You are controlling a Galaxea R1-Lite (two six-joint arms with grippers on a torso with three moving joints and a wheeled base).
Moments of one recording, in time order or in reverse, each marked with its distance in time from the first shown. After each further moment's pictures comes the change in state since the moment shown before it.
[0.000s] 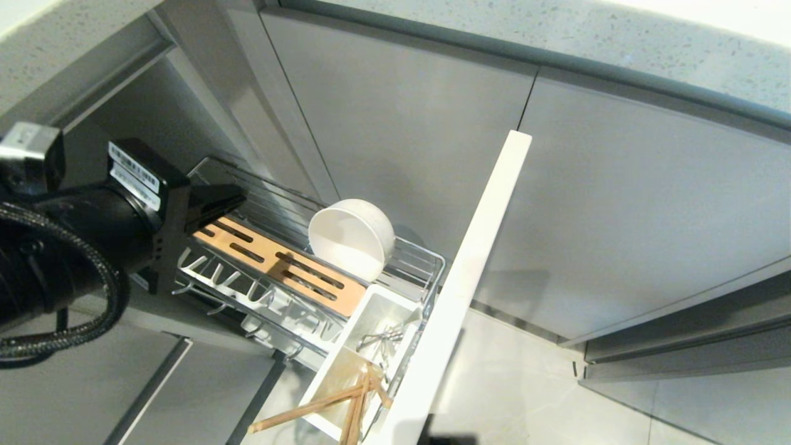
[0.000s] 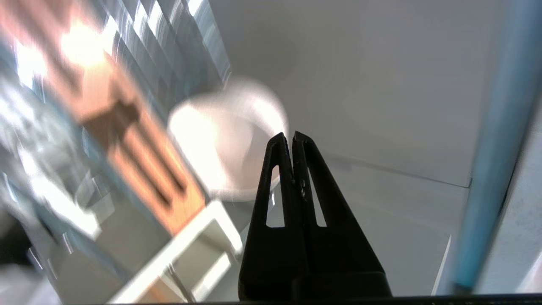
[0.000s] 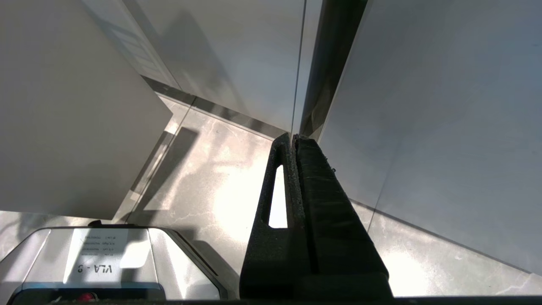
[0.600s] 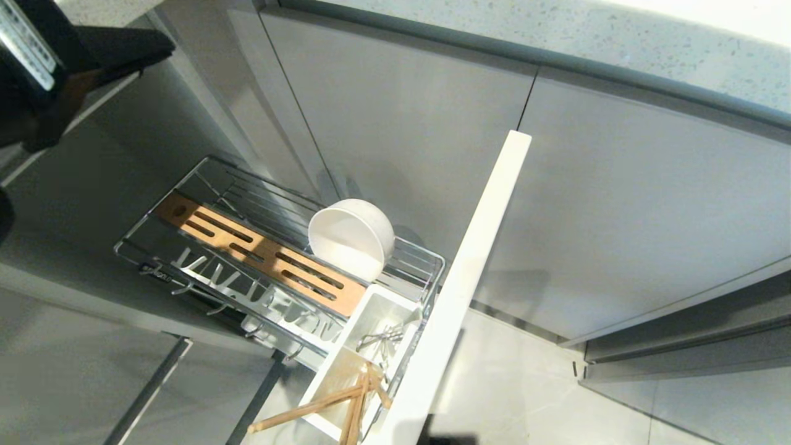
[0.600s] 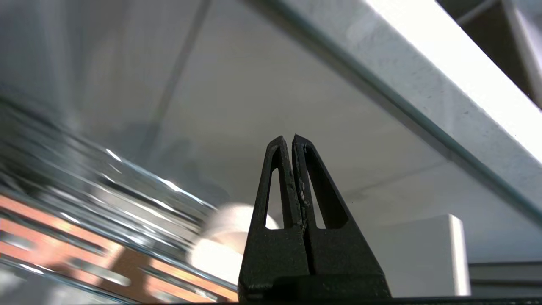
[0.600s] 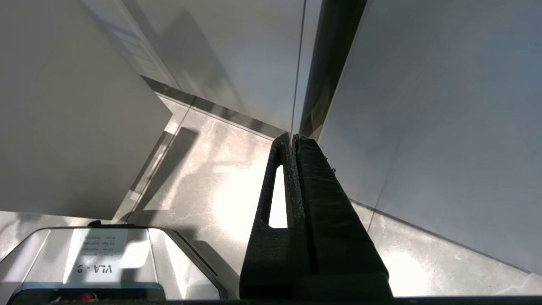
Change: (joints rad) left arm -0.087 -0.030 -0.254 0.000 0.060 0.732; right arm 0.000 0.000 0.000 0.000 0.000 0.000
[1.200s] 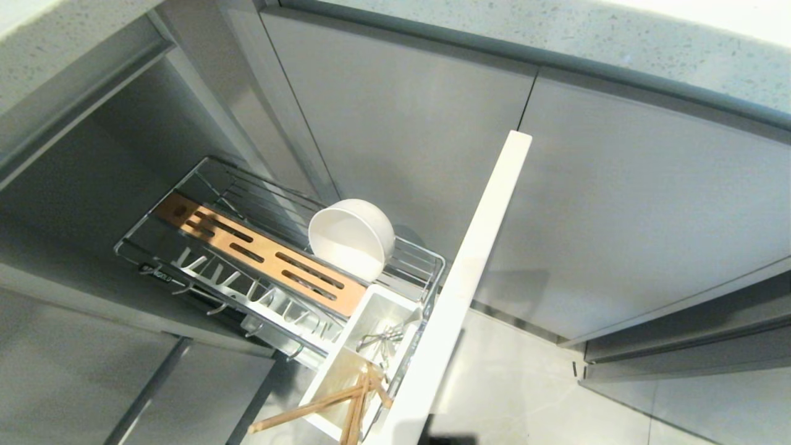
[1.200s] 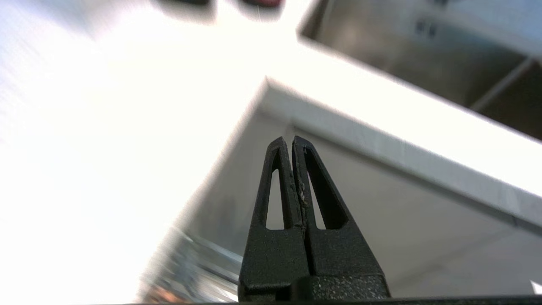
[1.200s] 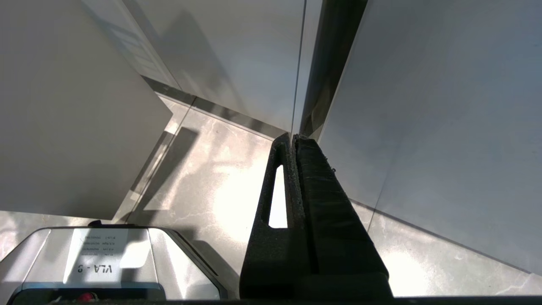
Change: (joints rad) left arm 0.222 -0.098 -0.163 0.015 -0.088 0.298; right arm 0.000 0.000 0.000 0.000 0.000 0.000
